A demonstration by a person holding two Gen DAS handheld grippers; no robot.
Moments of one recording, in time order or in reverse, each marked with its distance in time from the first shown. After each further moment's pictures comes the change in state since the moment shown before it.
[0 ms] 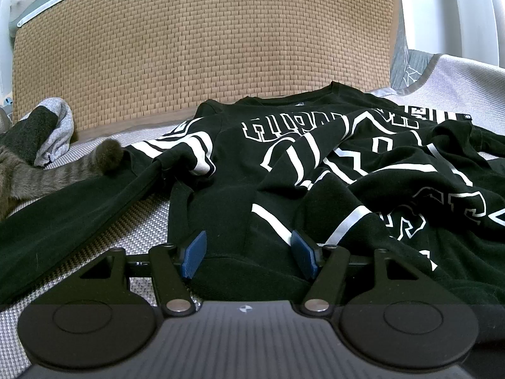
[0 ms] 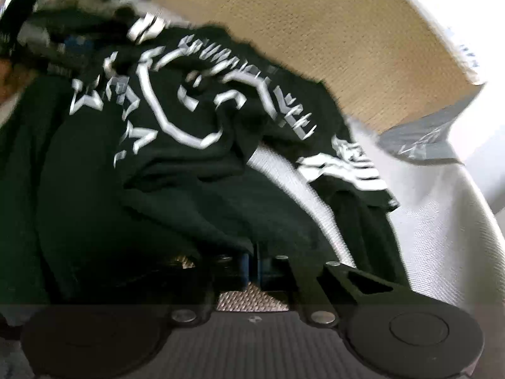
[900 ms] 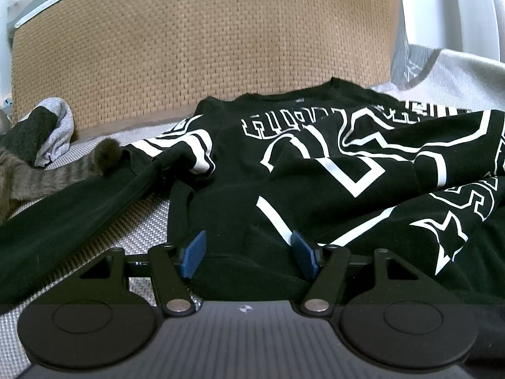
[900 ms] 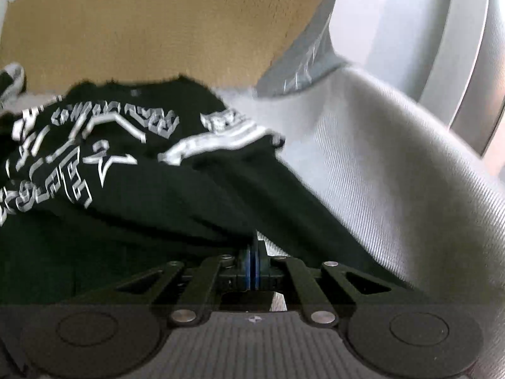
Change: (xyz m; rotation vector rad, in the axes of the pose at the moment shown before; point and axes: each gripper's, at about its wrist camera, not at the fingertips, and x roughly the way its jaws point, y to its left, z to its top) left arm 0.001 -0.001 0.006 0.016 0.040 0.007; right arm -0.016 -0.104 -0.041 0.516 0.071 -0.101
